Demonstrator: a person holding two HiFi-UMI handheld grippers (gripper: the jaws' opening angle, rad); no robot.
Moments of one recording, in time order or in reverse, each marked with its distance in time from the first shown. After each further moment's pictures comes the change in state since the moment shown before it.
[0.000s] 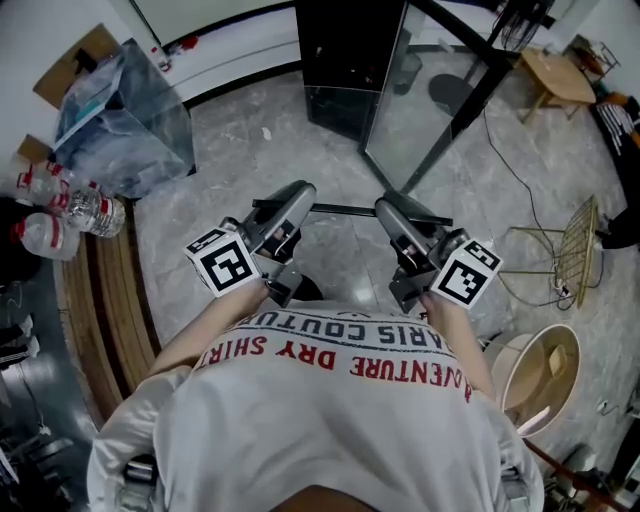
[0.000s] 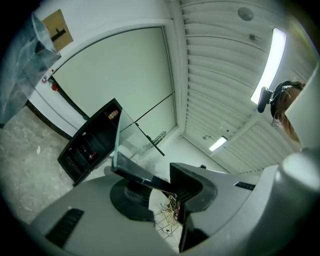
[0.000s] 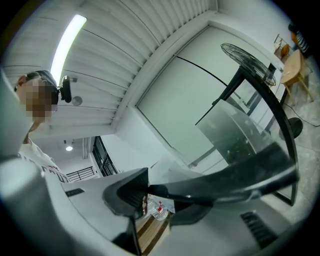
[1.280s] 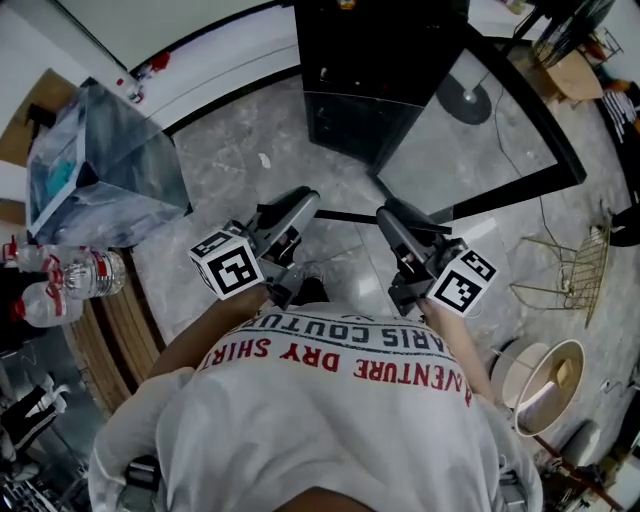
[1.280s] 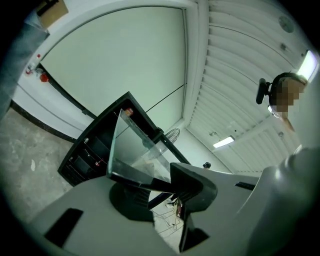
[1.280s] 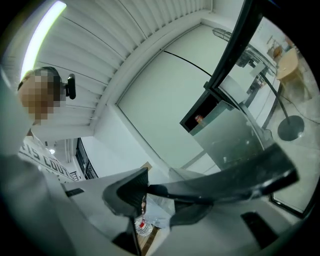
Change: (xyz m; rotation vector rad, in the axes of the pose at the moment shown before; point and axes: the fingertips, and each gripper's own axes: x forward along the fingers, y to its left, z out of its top) left arm 0.119 0.221 0.154 -0.048 0.154 -0.014; right arm 0.226 -0.159 0.051 0.039 -0.026 -0.138
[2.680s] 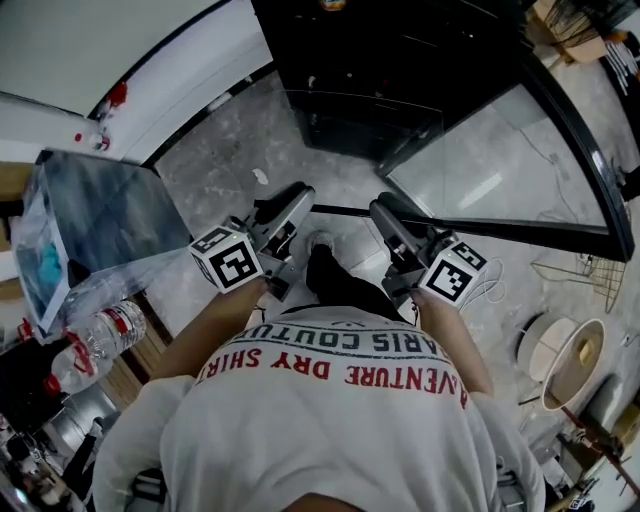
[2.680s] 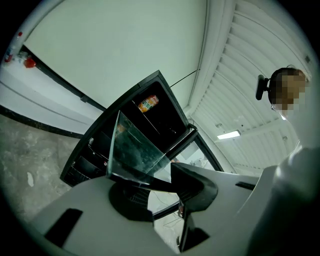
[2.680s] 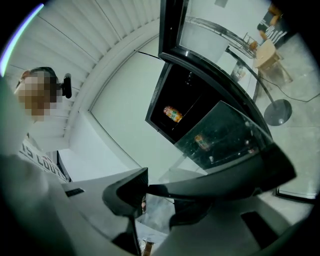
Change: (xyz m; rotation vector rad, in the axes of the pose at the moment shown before) left arm 0.105 0.183 0.067 -0.041 0.199 -0.007; right arm 0.139 -0.155 0.003 0.158 -0.064 -0.170
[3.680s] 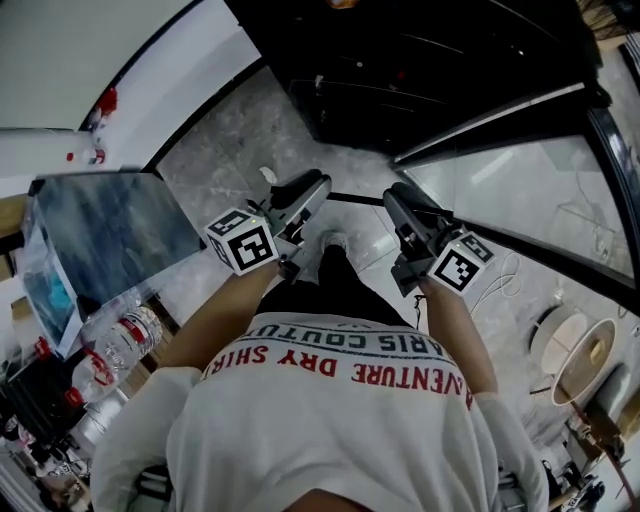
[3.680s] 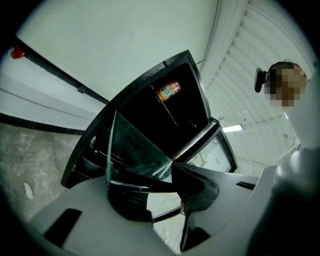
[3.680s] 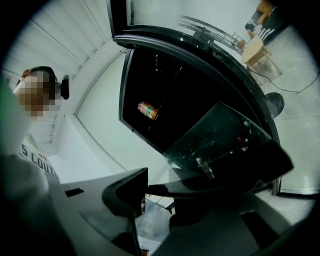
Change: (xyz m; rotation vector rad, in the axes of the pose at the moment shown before) left arm 0.061 0.083 0.013 0.020 0.108 -0.004; right arm 0.053 -0.084 0.005 0.063 -0.034 -0.077
